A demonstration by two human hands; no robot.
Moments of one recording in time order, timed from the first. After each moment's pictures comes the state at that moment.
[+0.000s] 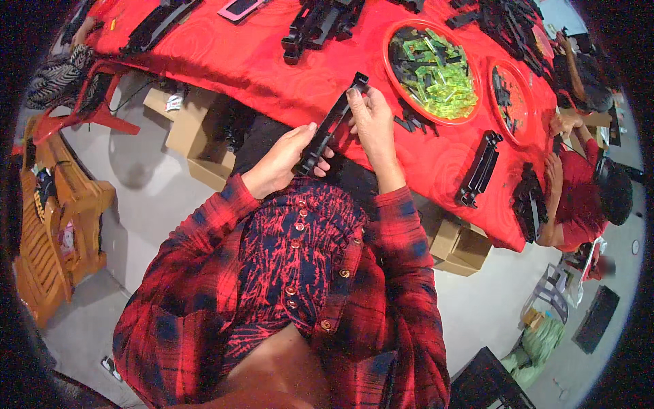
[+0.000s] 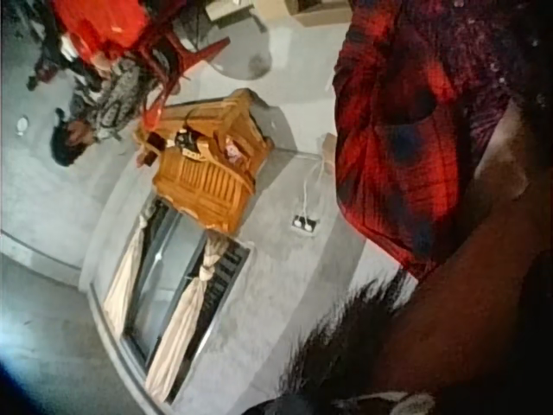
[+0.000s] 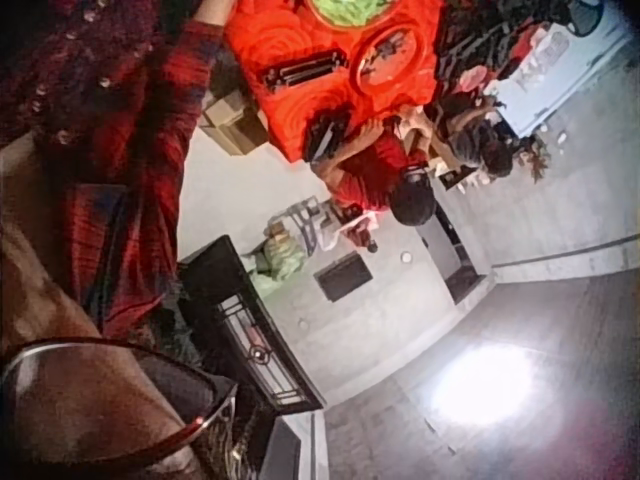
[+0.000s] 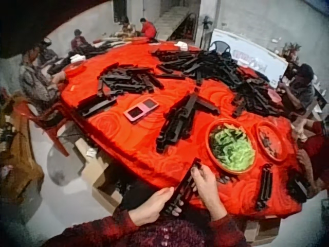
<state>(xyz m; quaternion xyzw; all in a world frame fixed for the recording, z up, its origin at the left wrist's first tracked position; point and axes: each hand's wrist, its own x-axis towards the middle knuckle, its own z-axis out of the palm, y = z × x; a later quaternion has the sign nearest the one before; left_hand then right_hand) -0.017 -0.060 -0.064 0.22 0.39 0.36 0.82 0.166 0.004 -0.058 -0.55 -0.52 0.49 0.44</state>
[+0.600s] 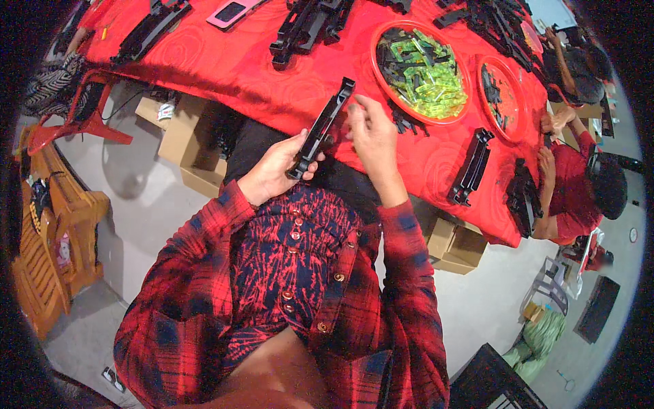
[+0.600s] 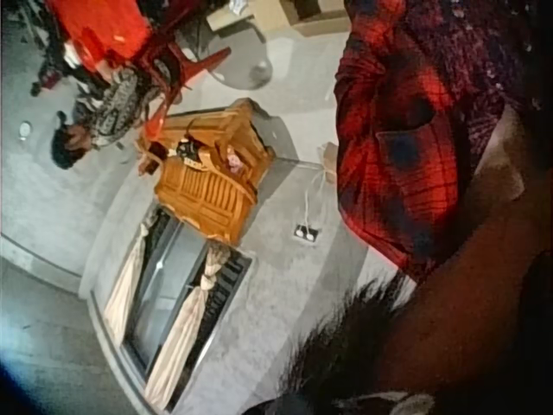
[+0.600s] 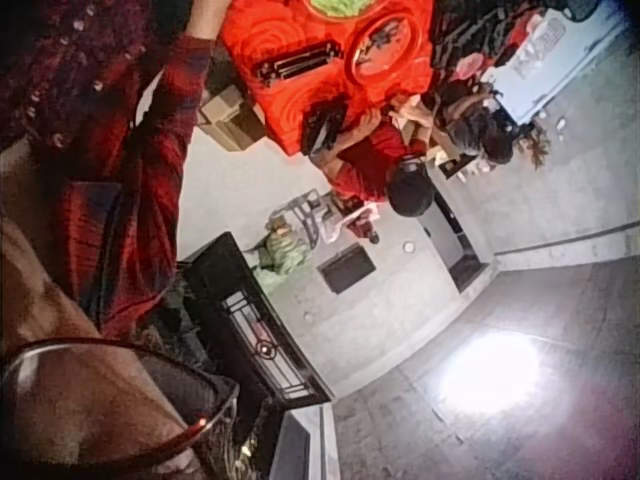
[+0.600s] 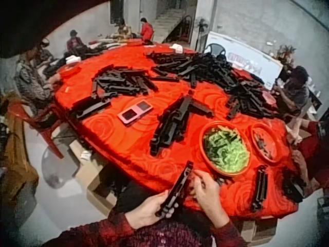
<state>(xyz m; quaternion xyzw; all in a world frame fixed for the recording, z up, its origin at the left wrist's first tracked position) -0.015 -0.059 -0.086 0.08 0.32 0.35 0.88 0.177 -0.019 -0.043 -0.57 -0.58 0.39 0.43</state>
